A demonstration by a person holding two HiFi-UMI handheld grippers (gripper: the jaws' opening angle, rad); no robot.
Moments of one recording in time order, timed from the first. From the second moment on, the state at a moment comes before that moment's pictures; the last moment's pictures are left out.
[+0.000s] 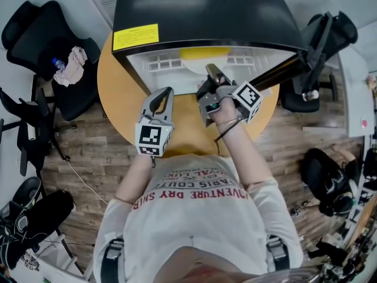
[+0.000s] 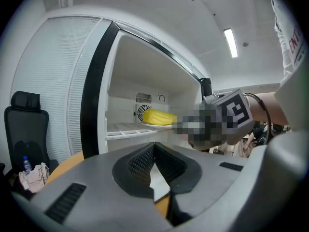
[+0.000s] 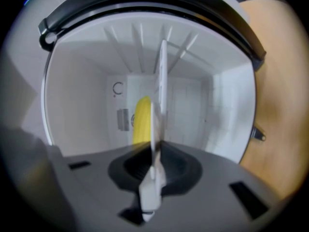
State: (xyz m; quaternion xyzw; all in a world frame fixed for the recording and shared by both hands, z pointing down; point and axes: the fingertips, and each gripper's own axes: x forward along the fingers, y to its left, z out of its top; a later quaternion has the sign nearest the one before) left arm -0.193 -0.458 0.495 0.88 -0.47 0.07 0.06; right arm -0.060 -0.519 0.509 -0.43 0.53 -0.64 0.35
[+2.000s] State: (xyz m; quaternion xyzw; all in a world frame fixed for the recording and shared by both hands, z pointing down) left arm -0.157 -0.368 0.460 0.85 -0.51 0.05 0.07; right arm -0.044 -0.375 0.461 -0.47 0.88 -0.05 -0.05
